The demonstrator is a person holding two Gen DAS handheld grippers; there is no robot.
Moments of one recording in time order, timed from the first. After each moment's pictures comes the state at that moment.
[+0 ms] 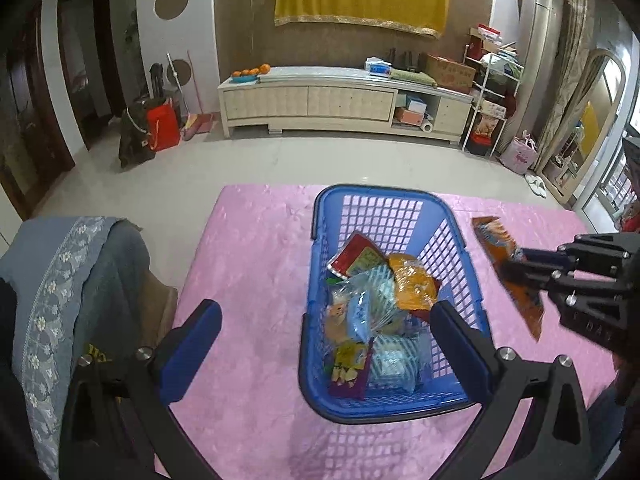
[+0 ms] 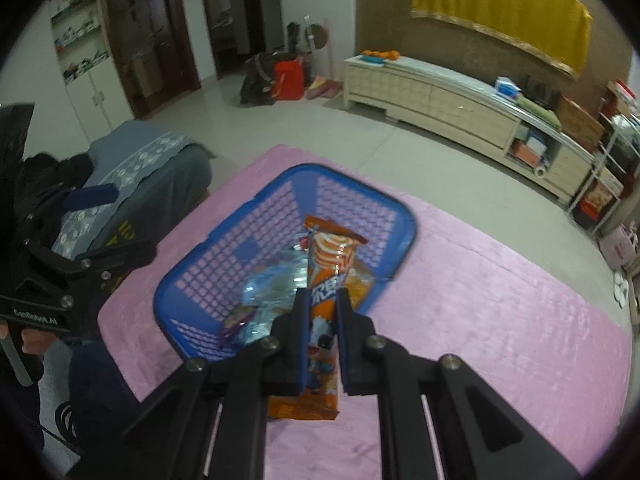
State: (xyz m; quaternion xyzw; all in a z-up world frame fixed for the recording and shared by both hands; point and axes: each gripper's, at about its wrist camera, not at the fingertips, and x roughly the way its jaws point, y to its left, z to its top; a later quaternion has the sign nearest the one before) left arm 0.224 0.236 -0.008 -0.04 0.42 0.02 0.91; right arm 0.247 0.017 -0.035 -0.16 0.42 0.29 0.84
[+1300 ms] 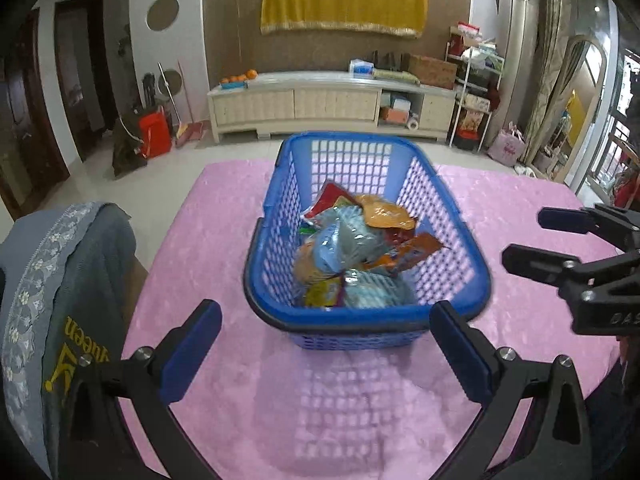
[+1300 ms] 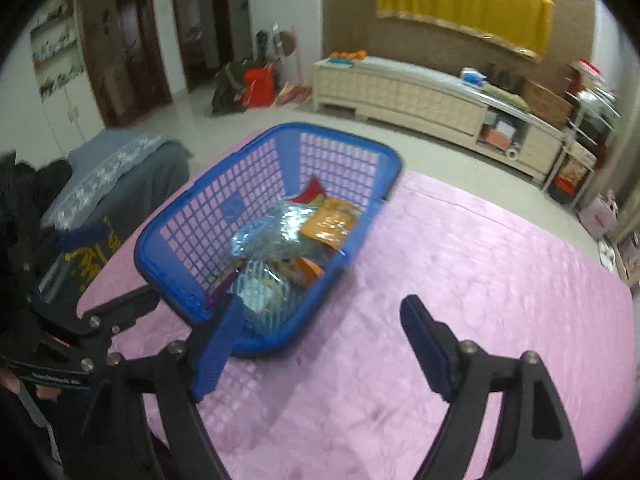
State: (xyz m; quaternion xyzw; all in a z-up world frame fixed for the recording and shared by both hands) left arm 0.155 0.188 -0.058 -0.02 0.38 0.01 0.93; right arm 0.170 -0.042 -0.066 -0.11 0.38 0.21 0.89
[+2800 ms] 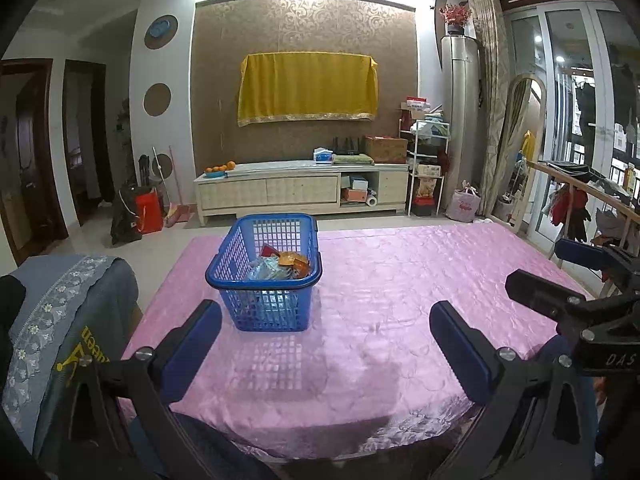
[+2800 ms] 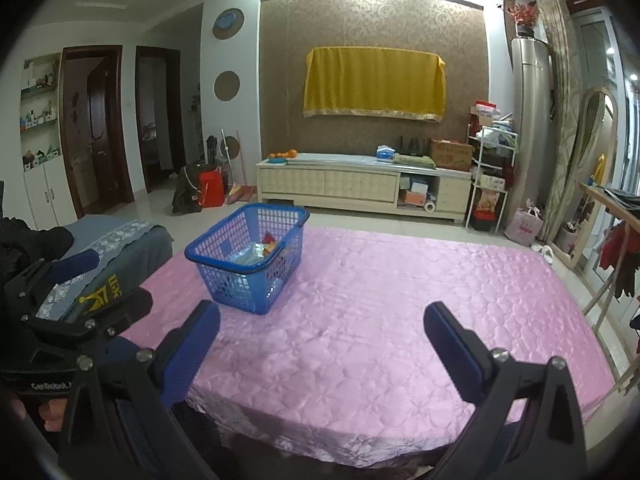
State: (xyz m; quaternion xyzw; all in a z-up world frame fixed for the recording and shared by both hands) left arm -0.030 0.082 0.012 0.00 0.23 -0.03 0.97; right arm -0.041 -0.127 -0.011 -0.05 0.22 0.13 0.97
